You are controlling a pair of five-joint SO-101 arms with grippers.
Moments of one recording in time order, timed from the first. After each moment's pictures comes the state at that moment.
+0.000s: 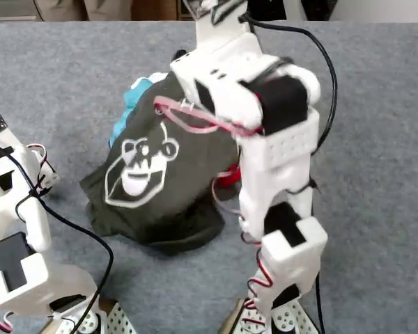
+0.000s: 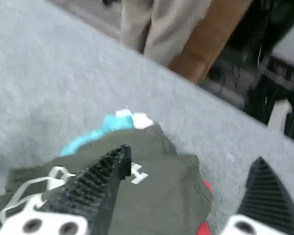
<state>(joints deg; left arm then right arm) -32.4 -0.4 33.3 50.2 1.5 -26.6 18.2 -73.5 101.1 2.1</state>
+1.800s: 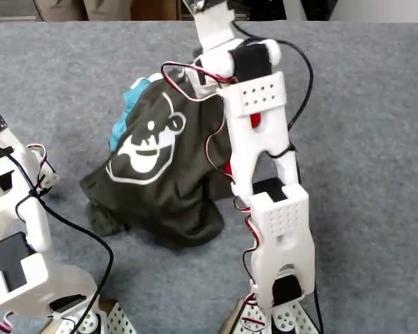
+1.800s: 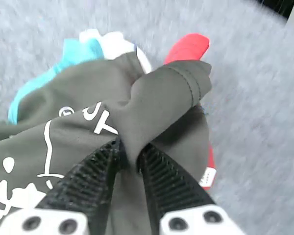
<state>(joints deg) -32.4 -0.4 33.3 50.2 1.5 -21.2 36.9 -77.1 101.1 3.2</state>
